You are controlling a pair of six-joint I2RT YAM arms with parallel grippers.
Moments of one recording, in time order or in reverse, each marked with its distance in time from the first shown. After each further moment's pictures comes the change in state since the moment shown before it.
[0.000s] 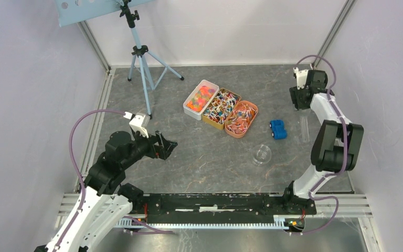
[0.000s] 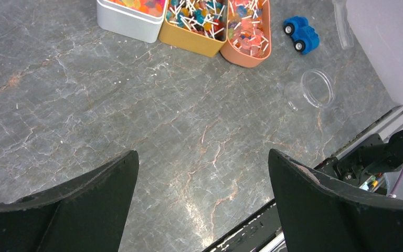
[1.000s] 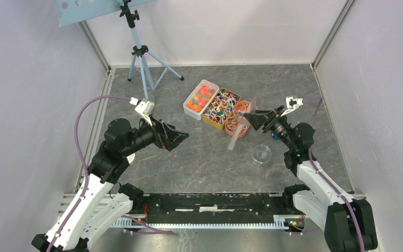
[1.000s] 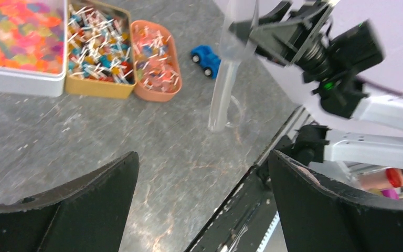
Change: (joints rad) left arm 0.000 0.138 0.096 0.212 0.243 -0.103; right arm 0.368 -0.816 -0.869 1.106 -0.615 1.046
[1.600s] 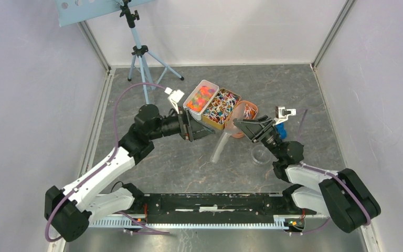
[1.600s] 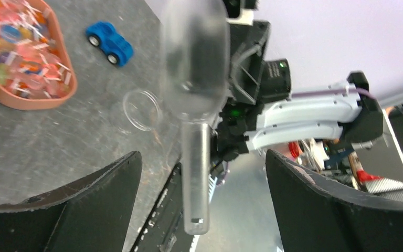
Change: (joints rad) left arm -0.128 0.342 0.003 0.459 0.199 -0.307; right arm 0.267 0.198 -0.211 0.811 0.138 0.570
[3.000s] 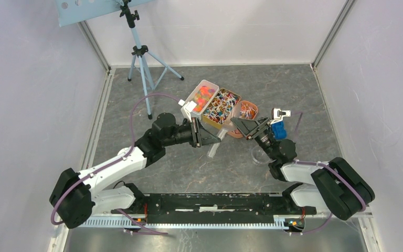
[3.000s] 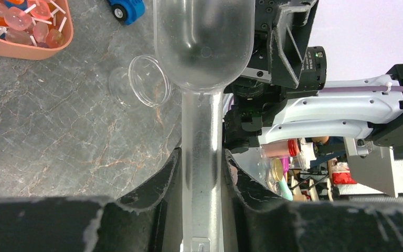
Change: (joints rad) left arm -0.147 0.145 -0.117 0.152 -0.103 -0.116; right arm 0.088 0.143 -0.002 0.015 0.206 0.047
